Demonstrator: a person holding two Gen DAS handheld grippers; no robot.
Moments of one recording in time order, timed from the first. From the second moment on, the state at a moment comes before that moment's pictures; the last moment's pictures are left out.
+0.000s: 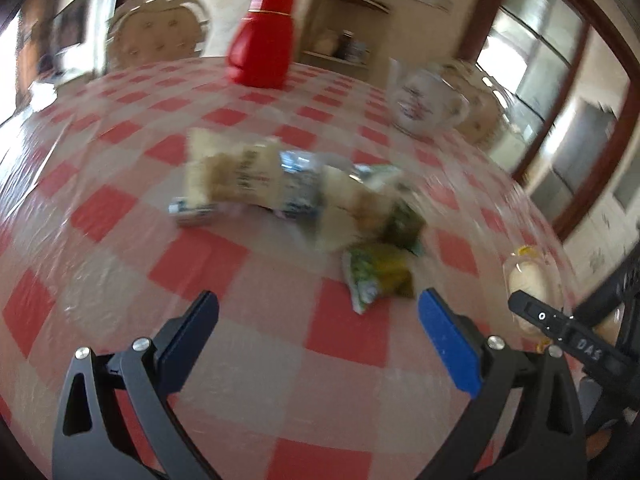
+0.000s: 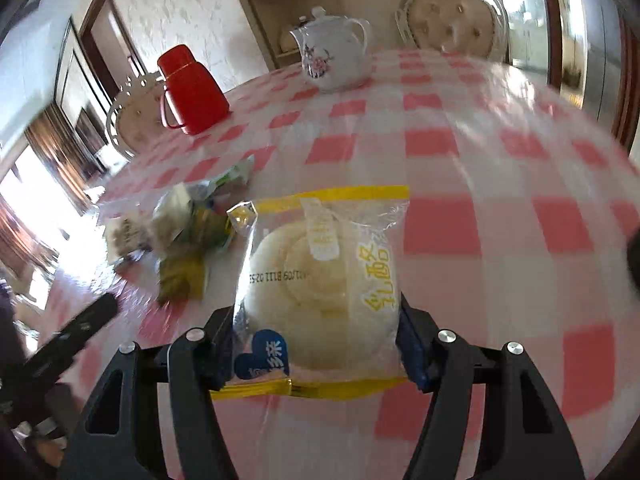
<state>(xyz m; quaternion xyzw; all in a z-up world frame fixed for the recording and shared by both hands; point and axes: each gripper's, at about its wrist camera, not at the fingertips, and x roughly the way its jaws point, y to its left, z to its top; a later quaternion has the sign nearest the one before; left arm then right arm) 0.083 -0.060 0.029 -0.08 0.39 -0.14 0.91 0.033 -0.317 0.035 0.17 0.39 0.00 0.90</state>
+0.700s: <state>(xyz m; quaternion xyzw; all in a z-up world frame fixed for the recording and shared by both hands) 0.130 -0.137 0.010 0.00 0.44 -0.07 0.90 0.019 -0.325 0.049 0.23 0.36 0.00 0.90</state>
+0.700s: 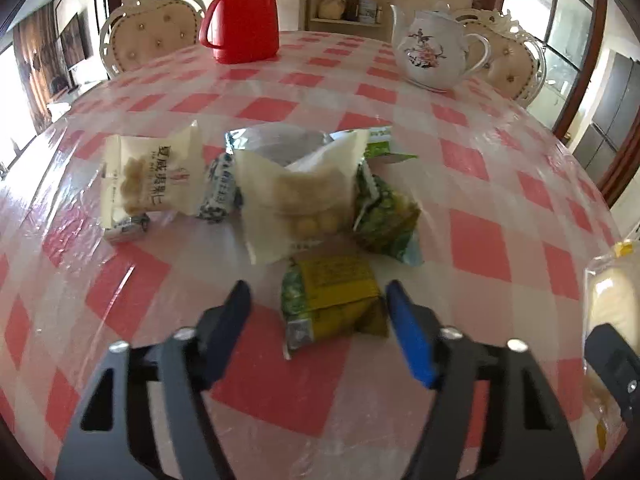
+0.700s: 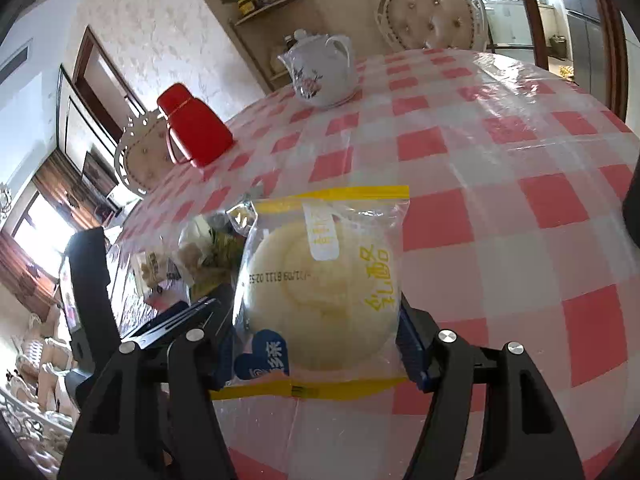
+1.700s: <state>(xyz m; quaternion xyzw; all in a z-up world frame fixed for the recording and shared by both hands) 0.026 -0.035 0.025 -0.07 0.40 -0.11 0.90 0.016 -0.309 0.044 0.17 0.34 -0.01 0.92</state>
